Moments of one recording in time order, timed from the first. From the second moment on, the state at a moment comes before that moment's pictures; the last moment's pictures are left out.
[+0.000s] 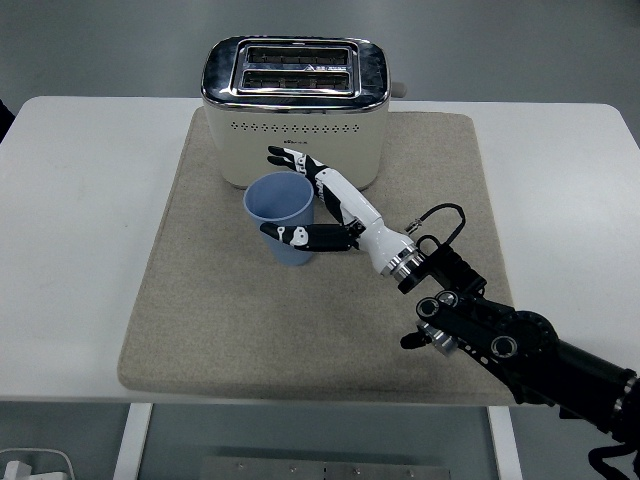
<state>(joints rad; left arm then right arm) -0.02 0.00 -0.06 -0.14 -0.04 -0.10 0.09 0.74 0.00 0.38 0.94 -0.90 -0.21 0.58</state>
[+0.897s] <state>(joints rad) -0.02 0.00 -0.06 -0.14 -0.04 -0.10 0.09 0.75 0.00 0.38 0.97 -0.89 -0.21 0.58</state>
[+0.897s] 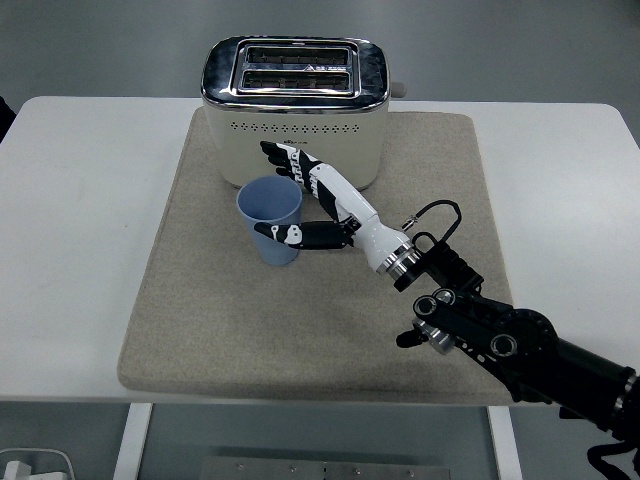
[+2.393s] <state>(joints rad) -0.02 0.00 -0.06 -0.14 -0.04 -0.10 0.09 0.78 -0.46 0.58 1.04 -0.41 0.13 0.31</state>
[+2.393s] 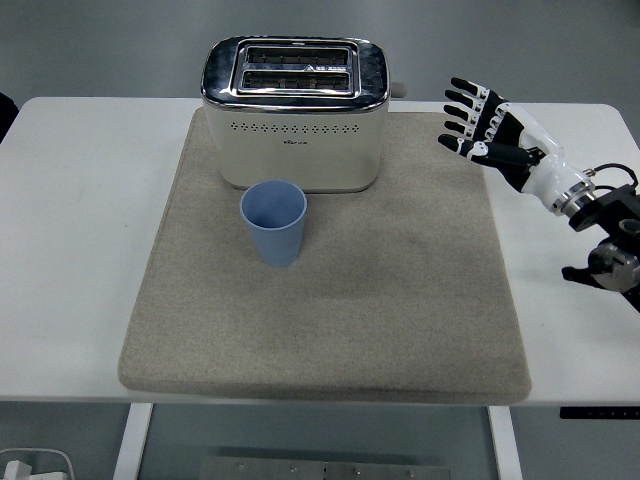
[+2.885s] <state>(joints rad) -0.02 0.00 -0.06 -0.14 -0.04 -0.10 0.09 0.95 -0.39 0.56 0.87 -0.08 0.25 -0.06</state>
